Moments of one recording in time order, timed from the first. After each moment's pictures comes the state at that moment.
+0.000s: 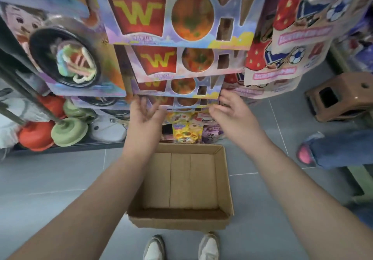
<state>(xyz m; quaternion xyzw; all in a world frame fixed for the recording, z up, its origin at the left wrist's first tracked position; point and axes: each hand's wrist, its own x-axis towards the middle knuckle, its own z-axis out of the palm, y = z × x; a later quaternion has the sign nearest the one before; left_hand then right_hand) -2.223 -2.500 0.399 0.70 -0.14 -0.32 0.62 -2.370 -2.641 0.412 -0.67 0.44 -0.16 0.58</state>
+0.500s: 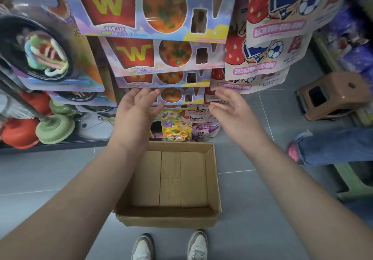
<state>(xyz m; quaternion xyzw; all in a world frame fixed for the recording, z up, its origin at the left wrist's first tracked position) -2.236 -2.524 0.415 0.60 -0.03 -0.38 0.70 -2.404 -2.656 0.422 -0.67 0.44 -0.16 0.58</state>
